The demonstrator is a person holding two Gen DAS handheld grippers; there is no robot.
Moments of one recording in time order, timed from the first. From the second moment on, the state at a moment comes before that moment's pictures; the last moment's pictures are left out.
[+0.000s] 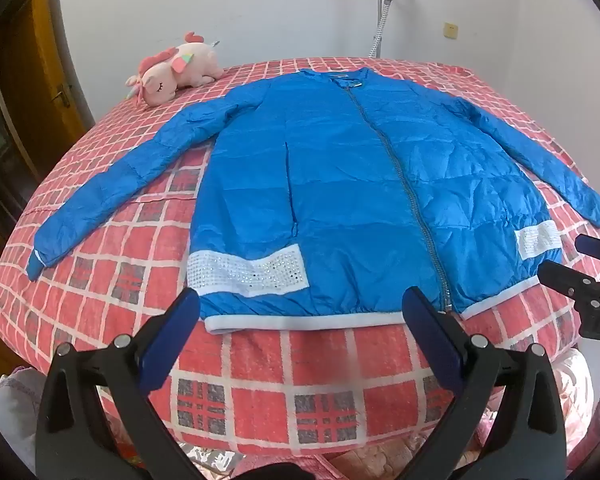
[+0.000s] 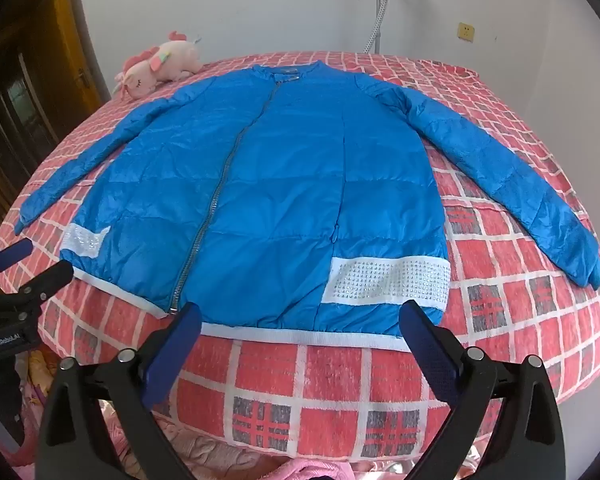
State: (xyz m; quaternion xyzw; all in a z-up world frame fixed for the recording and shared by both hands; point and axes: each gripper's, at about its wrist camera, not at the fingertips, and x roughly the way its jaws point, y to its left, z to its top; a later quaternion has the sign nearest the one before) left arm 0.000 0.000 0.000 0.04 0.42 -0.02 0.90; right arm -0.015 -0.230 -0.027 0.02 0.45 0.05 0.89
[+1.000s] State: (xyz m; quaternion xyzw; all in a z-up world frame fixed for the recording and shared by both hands) left arm 0.000 0.000 0.000 0.04 0.43 -0.02 0.90; right arm -0.014 -0.230 -0.027 0.02 0.45 0.05 0.89
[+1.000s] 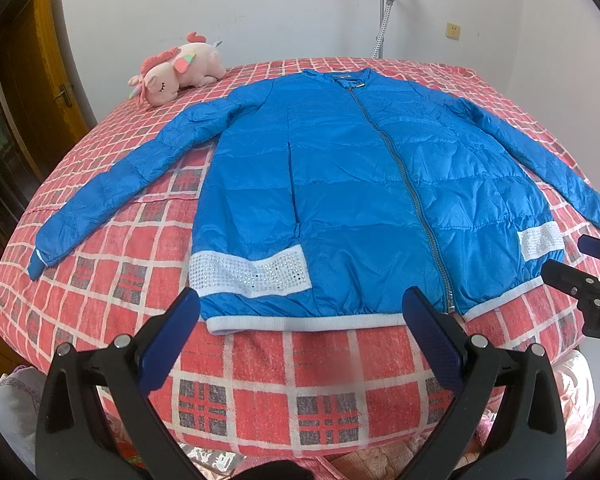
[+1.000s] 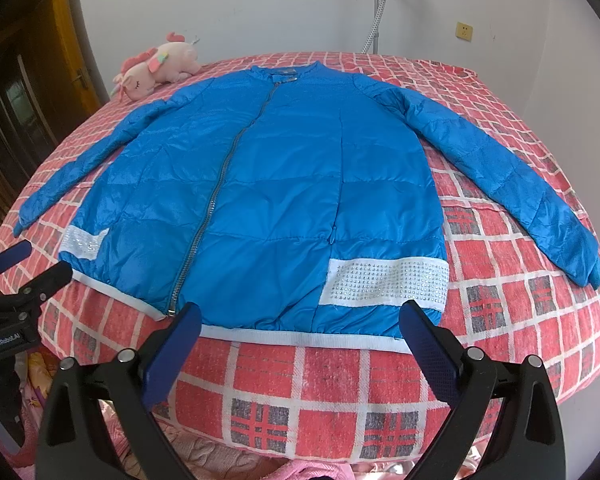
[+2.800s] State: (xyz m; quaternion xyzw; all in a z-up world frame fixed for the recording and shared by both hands) left arm 0.002 0.008 0.000 0.05 0.42 -0.02 0.90; right arm -0.011 -0.229 -0.025 0.02 0.45 0.05 0.89
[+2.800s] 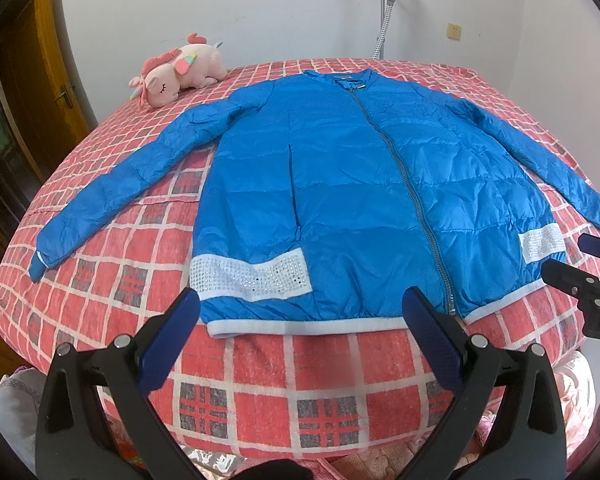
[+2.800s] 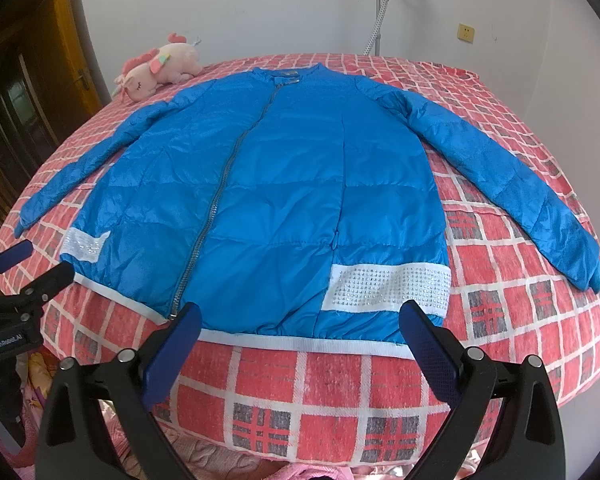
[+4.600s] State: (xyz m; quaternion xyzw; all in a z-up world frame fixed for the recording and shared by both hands) left arm 0.240 -0.062 -0.027 0.03 0.46 -0.09 0.88; right arm 0.034 -0.649 -0.099 0.40 0.41 -0.19 0.80
